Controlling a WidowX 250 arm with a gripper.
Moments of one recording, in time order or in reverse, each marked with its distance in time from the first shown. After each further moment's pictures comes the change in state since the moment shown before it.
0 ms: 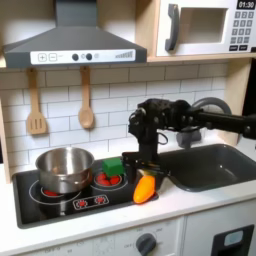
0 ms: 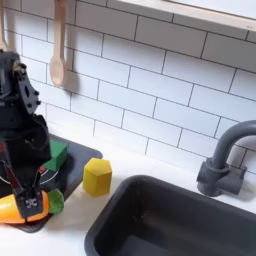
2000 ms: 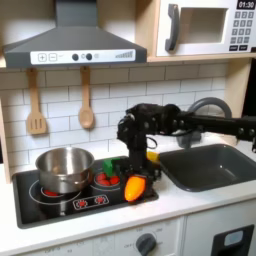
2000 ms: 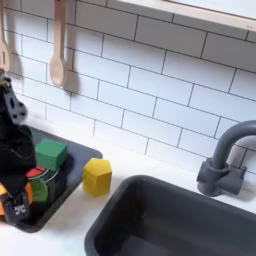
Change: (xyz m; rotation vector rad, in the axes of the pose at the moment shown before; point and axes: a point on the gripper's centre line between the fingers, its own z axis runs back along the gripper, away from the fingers) arm -0.021 0.014 -0.001 -0.024 0.002 0.129
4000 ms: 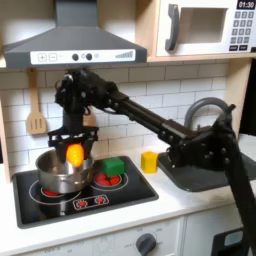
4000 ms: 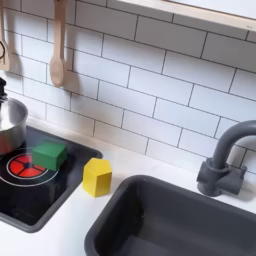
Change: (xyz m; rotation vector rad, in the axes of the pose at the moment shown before) arm 0.011 0.131 0.053 0.125 0.039 0.637
